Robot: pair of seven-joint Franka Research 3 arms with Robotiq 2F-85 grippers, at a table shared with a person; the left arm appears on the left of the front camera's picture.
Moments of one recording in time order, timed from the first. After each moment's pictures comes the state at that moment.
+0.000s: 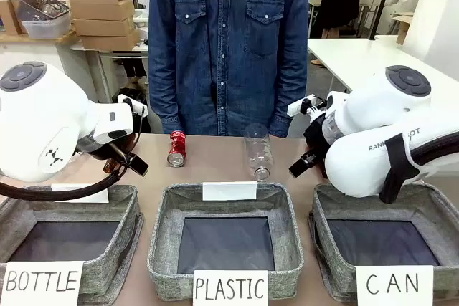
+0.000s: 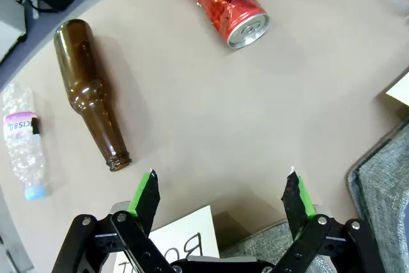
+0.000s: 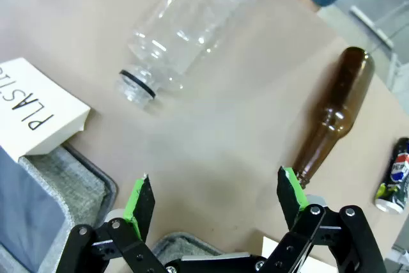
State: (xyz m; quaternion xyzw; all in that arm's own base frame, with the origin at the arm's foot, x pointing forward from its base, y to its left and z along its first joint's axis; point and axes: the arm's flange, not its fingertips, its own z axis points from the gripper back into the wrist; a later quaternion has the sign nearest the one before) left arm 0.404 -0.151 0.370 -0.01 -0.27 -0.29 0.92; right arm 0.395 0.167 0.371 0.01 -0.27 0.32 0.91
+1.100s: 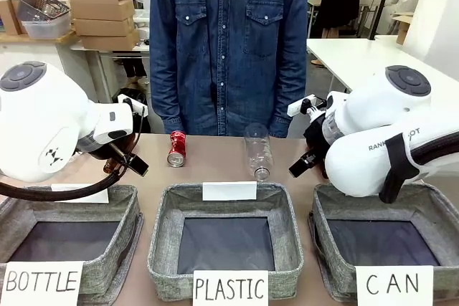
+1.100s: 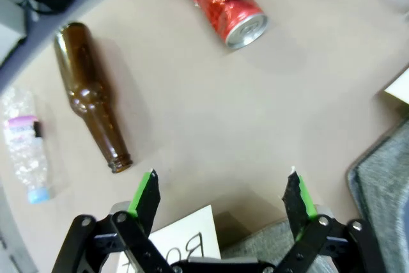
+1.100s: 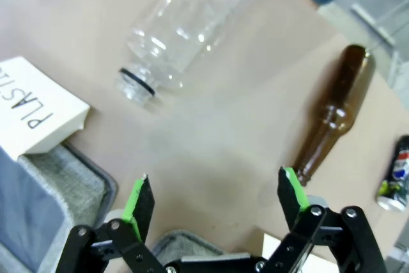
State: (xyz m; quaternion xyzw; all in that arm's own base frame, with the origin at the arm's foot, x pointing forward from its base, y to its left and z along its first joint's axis) left arm 0.401 -0.154 0.381 -0.01 -0.27 -0.31 0.91; right arm 0.393 0.164 0.378 0.01 -0.26 0.31 0.91
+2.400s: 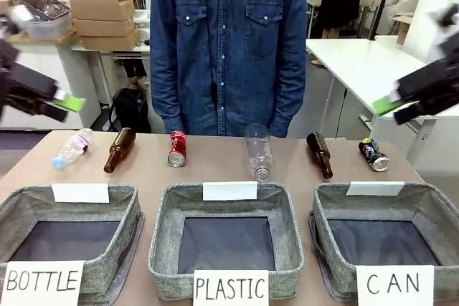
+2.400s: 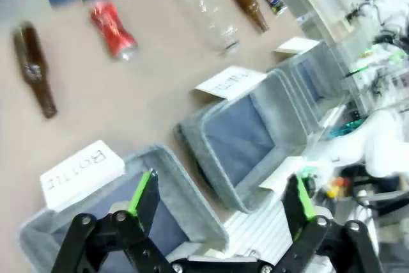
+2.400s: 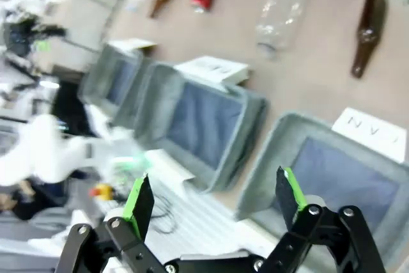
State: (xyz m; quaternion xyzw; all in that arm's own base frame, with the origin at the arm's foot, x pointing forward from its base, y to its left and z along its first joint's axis) left arm 0.325 -0.001 0.532 -0.39 -0.25 -0.21 0.86; right arm 0.266 0.017 0.575 0.35 -0.21 0.16 0.90
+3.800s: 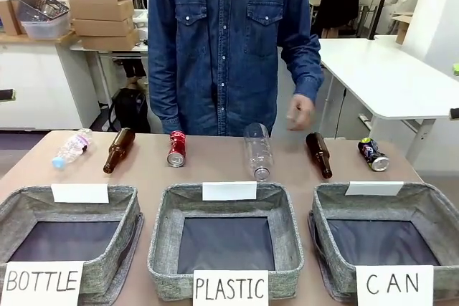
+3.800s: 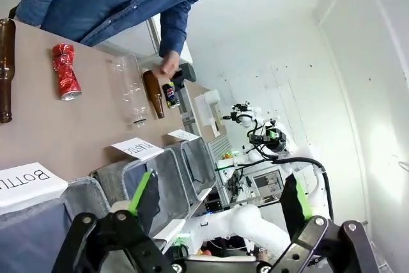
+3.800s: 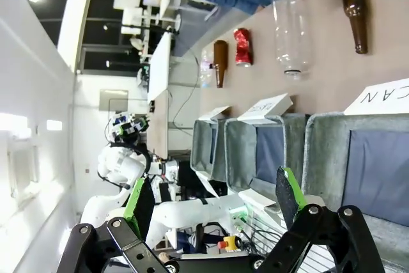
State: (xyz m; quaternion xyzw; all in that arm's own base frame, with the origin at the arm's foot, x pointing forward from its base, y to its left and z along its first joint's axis) left arm 0.318 0.105 0.507 -0.62 -0.29 -0.02 0.73; right arm 0.270 -0.104 0.545 0.54 -0.20 -0.10 0.81
